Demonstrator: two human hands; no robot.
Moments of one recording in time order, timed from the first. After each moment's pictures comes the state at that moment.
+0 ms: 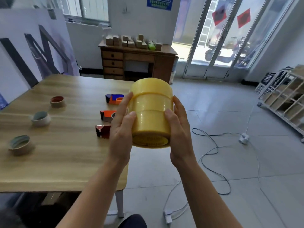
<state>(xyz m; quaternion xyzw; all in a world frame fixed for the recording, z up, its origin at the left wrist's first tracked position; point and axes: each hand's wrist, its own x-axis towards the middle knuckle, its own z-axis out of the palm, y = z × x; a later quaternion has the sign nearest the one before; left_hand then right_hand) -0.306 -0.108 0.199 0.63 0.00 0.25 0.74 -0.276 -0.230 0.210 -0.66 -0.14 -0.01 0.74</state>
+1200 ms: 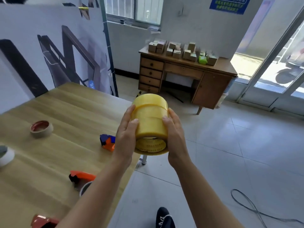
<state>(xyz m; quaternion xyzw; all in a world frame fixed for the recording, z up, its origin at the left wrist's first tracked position) 0.185 0.007 0.150 0.60 0.23 0.31 0.70 0.264 -0.086 0.156 -0.66 -0.18 0.19 0.71</state>
